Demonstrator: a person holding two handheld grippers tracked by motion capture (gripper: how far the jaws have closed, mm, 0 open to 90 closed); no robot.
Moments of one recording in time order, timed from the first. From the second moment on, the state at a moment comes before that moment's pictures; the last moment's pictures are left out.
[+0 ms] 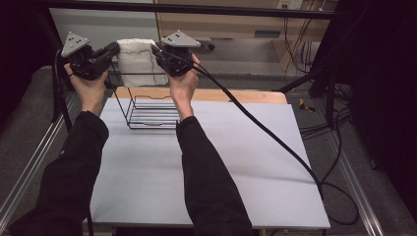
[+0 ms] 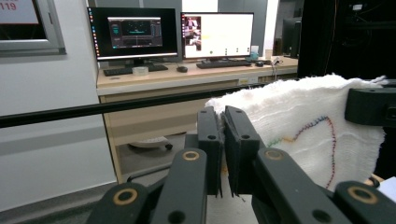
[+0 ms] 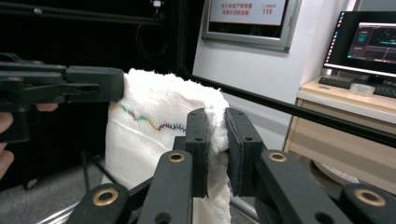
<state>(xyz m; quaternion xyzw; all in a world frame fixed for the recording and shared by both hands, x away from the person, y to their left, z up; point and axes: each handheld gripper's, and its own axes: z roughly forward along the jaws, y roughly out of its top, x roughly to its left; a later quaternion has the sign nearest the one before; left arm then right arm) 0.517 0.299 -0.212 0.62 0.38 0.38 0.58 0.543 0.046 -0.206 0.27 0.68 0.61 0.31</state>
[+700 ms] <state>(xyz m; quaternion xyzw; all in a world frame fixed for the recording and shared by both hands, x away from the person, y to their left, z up) 0.496 0.308 -0.223 0.62 0.38 0.37 0.58 0.524 0.052 -0.212 0.26 0.70 0.59 0.30</state>
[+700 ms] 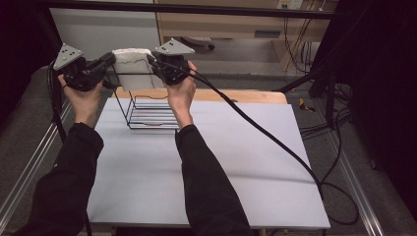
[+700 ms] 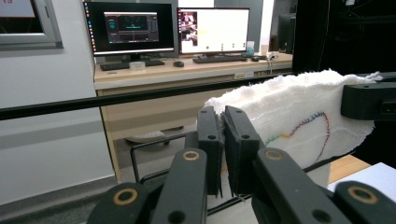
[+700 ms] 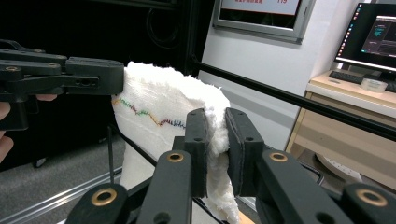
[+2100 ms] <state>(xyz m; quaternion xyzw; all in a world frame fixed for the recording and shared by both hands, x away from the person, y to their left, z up) 0.463 0.310 -0.256 0.67 0.37 0.34 0.55 0.497 0.037 -0.243 0.24 0.75 0.56 0.25</state>
